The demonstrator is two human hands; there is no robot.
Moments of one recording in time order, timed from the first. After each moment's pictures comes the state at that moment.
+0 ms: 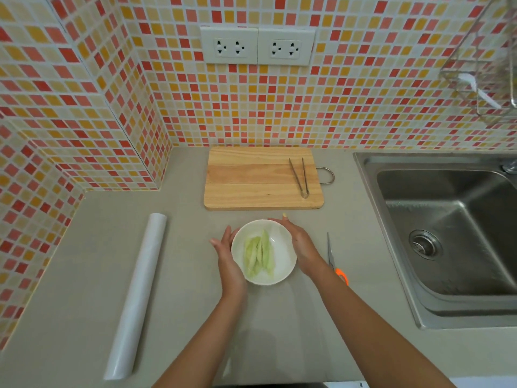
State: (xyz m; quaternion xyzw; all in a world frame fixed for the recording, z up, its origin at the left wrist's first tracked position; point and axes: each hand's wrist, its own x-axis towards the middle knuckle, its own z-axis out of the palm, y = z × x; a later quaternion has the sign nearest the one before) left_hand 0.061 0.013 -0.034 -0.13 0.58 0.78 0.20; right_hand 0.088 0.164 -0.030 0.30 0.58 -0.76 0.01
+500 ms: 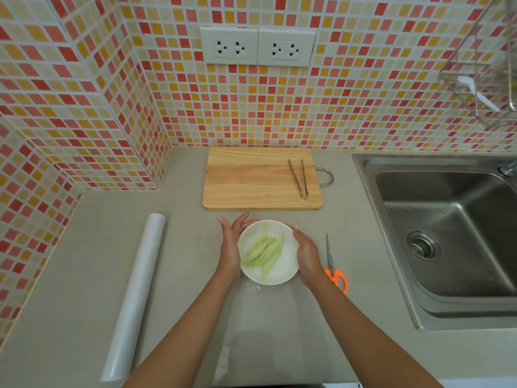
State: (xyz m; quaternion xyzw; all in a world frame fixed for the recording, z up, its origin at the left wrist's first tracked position) left_hand 0.019 0.026 -0.030 -0.06 0.58 0.75 0.33; right_hand 0.108 0.157 -0.041 0.36 0.52 -0.77 -0.09
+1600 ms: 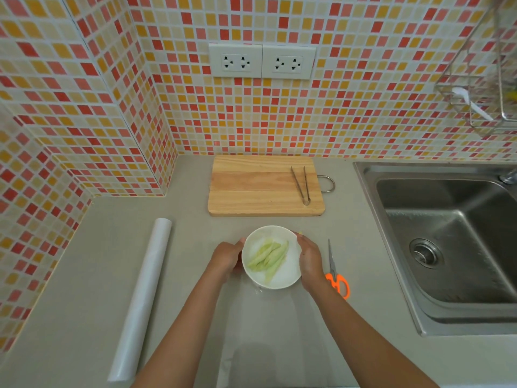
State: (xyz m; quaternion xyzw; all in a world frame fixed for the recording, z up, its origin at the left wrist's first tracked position) left_hand 0.007 -0.003 -0.025 -0.07 0.78 0.49 0.38; right_hand 0.108 0.152 -0.038 0.39 0.52 -0.75 -0.14
